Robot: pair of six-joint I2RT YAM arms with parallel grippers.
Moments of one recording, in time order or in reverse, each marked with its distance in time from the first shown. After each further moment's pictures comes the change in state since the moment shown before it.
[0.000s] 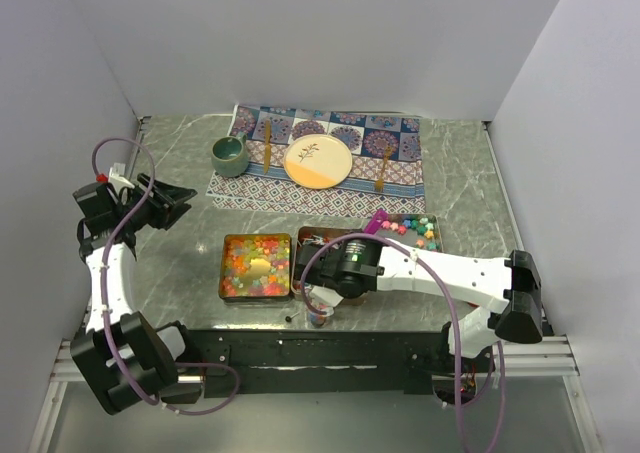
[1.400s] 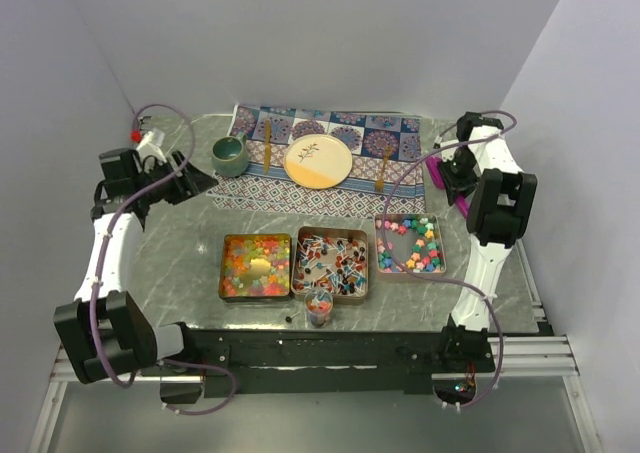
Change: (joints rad) left arm -0.227 0.160 0.230 -0.098 -0.080 0.408; right arm -1.437 0.734 0.573 0.129 -0.730 0.822
